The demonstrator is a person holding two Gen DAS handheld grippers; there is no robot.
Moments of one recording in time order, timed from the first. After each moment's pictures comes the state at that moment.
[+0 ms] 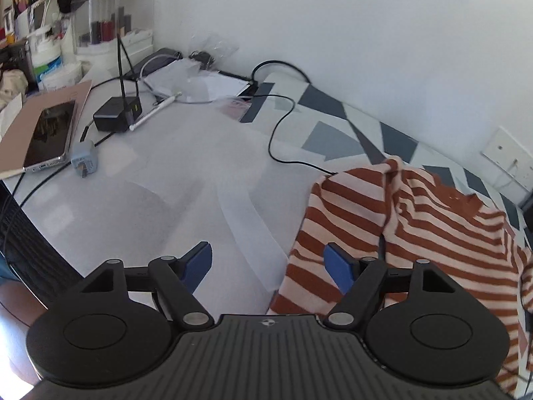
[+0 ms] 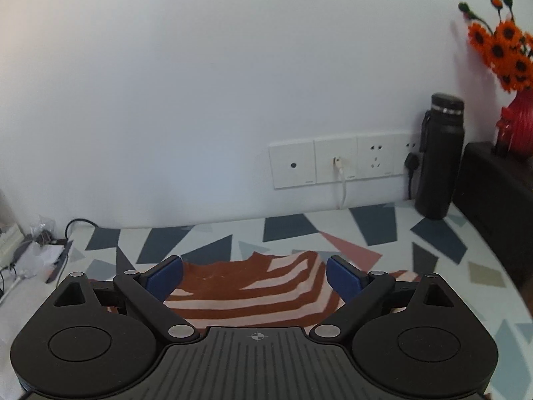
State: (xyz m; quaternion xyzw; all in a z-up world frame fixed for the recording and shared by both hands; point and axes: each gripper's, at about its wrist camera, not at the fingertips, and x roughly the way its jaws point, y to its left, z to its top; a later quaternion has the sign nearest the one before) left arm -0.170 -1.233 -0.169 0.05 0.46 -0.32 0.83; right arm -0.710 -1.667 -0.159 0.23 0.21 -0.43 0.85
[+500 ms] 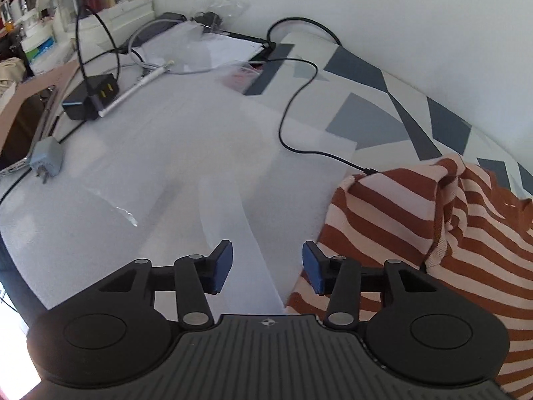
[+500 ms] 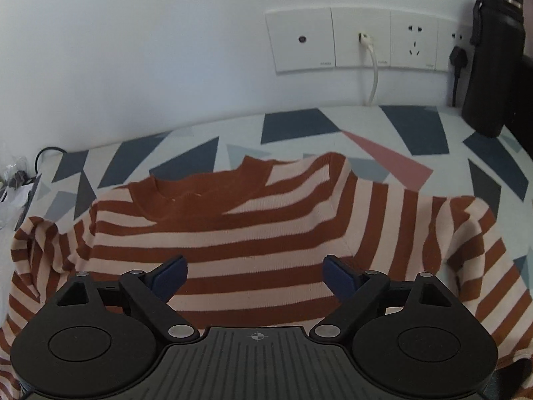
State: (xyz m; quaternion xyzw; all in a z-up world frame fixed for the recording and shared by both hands) left arm -0.151 -1.313 -0.205 0.11 0.51 -0.29 0.80; right arm -0.658 -1.735 -0.274 0.30 0.33 -0.39 0.81
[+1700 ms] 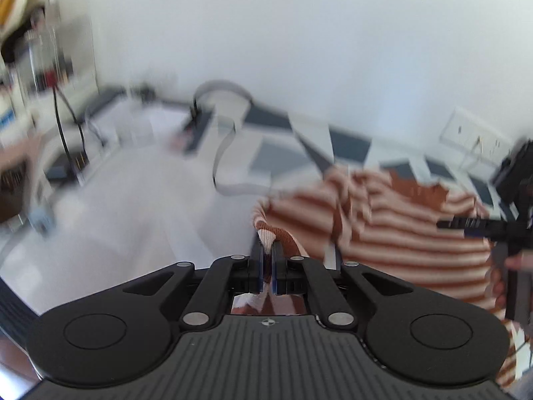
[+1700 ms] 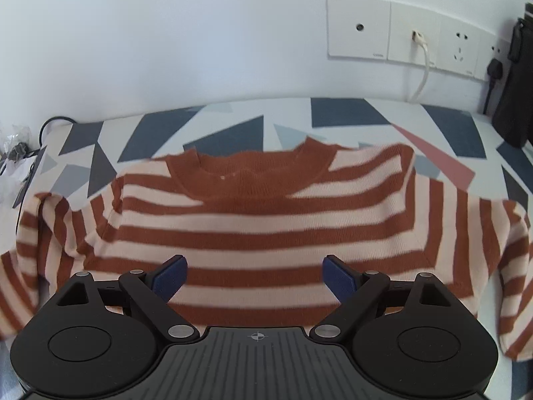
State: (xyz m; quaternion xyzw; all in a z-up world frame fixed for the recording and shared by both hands) left arm -0.202 -1.253 -0.110 0.10 0.35 -0.42 0.83; right arm -0.587 -1.715 -0.274 0.27 0.36 -0.38 0.81
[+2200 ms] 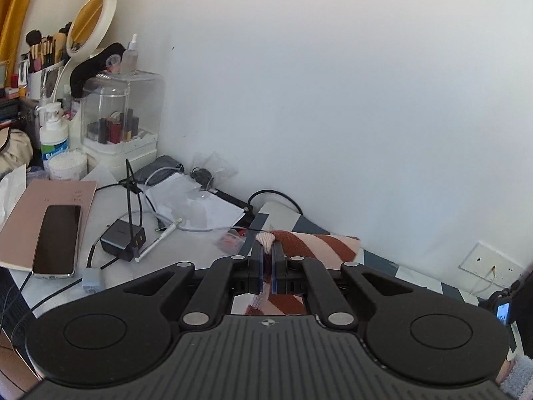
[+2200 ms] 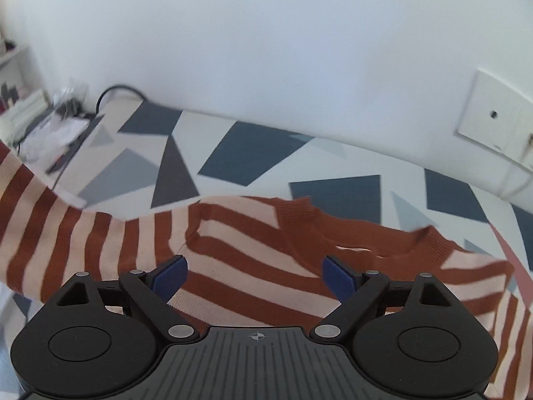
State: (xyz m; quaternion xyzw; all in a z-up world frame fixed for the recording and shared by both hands) left arm -0.138 -1.213 -0.067 -0.04 0.32 -0.35 0.88; right arm -0.478 -1.703 -0.276 0.15 0.40 -0.29 0.86
